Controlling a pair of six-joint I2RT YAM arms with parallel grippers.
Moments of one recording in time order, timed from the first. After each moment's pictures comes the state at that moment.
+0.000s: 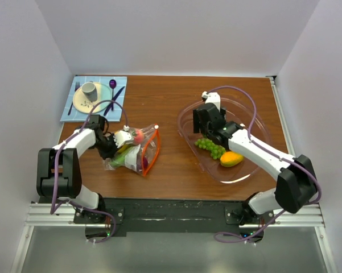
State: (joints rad) left arm 0.02 1.52 0.83 -0.68 0.33 1.07; right arm 0.65 1.42 1.07 -0.37 0.54 0.35
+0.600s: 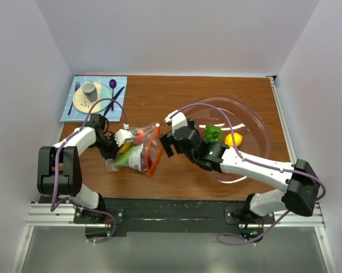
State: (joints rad) left arm 0.02 1.54 0.85 -0.72 0.38 1.01; right arm 1.02 1.37 1.02 -0.22 0.51 0.17
